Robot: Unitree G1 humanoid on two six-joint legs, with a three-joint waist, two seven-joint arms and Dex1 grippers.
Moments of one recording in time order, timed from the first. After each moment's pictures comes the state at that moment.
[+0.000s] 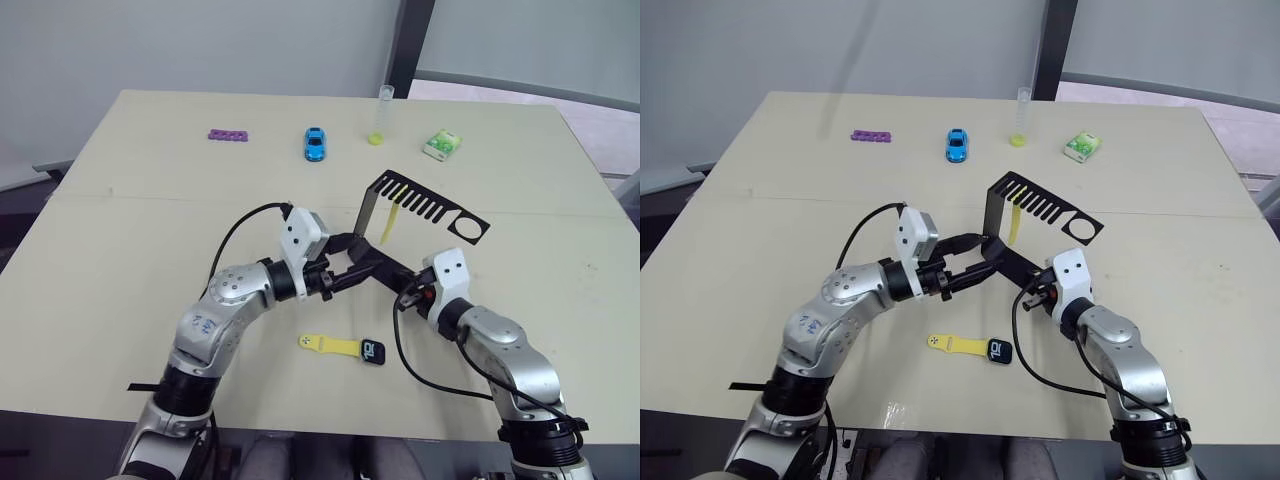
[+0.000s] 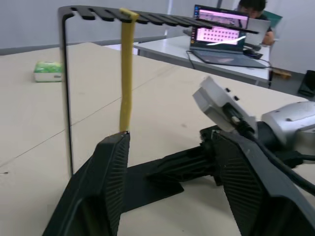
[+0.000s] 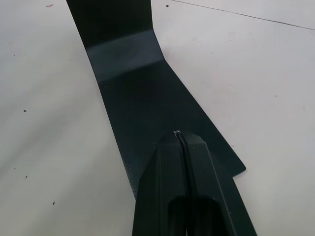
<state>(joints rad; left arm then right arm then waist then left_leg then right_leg) -0.51 0.21 -0.19 -0.21 -0.33 0.48 -0.55 -0.19 -0.35 0.00 -0.27 0.22 0.61 0.39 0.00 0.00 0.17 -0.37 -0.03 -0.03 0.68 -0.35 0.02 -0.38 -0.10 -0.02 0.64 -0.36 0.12</state>
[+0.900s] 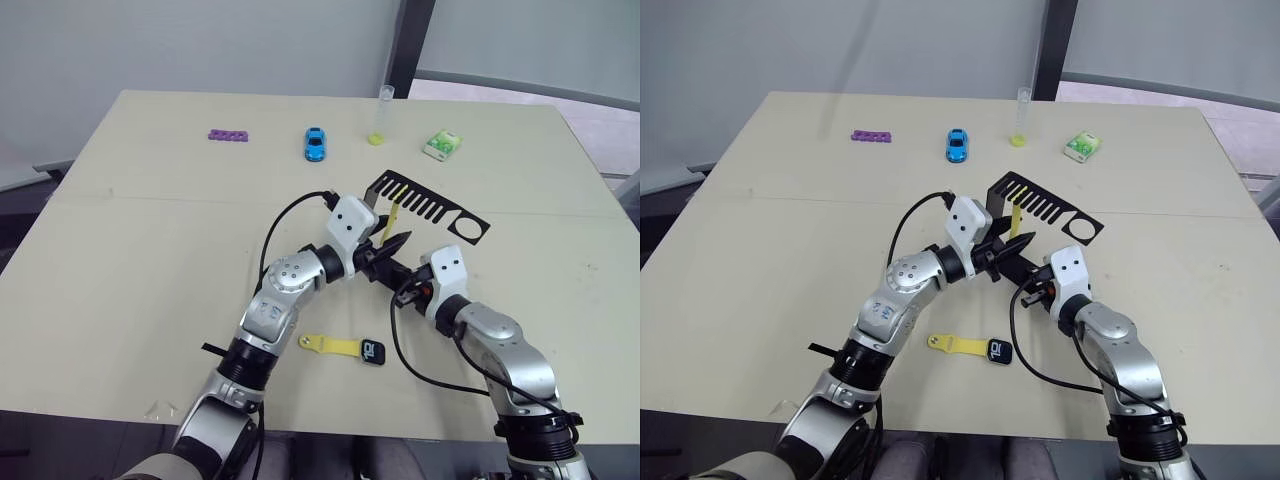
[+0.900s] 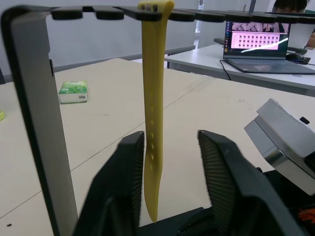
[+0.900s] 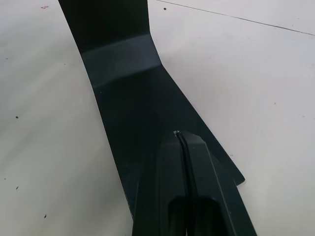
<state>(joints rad) -0.64 -0.01 -0.25 0.10 -0.13 0.25 -0.44 -0.21 -0.34 0.00 -0.24 0.21 0.61 0.38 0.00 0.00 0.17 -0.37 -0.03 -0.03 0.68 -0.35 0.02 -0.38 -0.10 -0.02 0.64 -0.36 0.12</state>
